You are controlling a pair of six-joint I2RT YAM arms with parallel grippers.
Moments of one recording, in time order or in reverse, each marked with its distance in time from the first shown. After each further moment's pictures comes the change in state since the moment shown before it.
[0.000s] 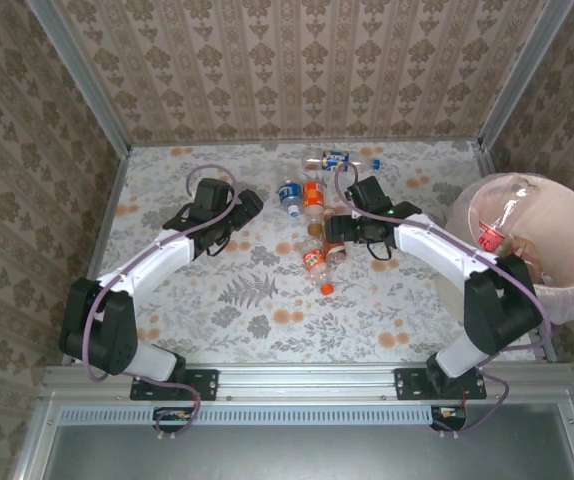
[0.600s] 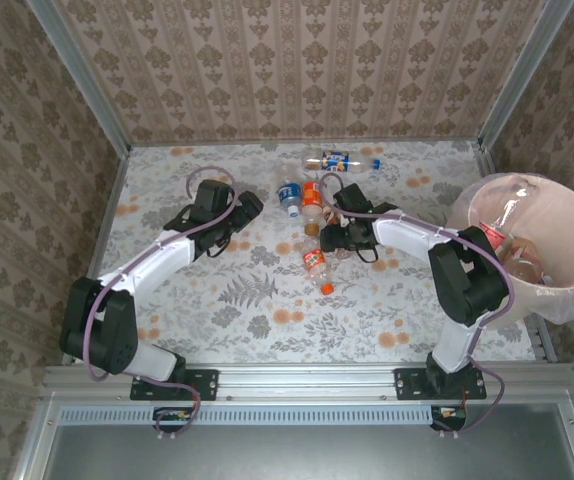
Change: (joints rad) left arm 0.000 0.006 -0.013 0.008 0.005 -0.015; right arm 0.009 0.217 0.039 0.053 -0.019 -0.006
